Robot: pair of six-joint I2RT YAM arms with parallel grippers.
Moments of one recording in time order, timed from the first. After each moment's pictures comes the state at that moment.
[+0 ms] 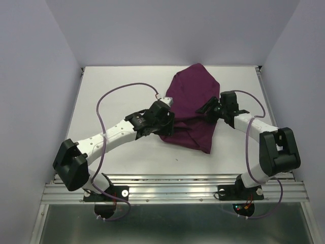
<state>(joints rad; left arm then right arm) -0.85 1.43 1.12 -0.54 -0.09 -0.55 0.20 1.53 0.87 -0.07 -0.30 0.96</state>
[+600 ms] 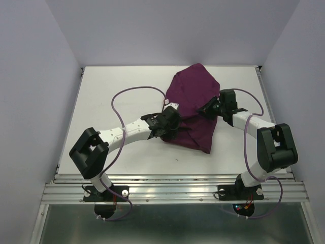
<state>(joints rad) -0.90 1.61 1.13 -0.50 -0.21 -0.55 0.20 1.59 0.90 0.00 -0.32 1.01</state>
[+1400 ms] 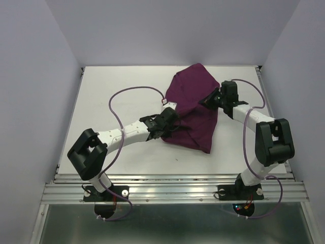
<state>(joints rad) -0.90 1.61 1.09 -0.44 -0.30 -0.53 0.17 1.63 1.01 0.01 -0.26 0.94</state>
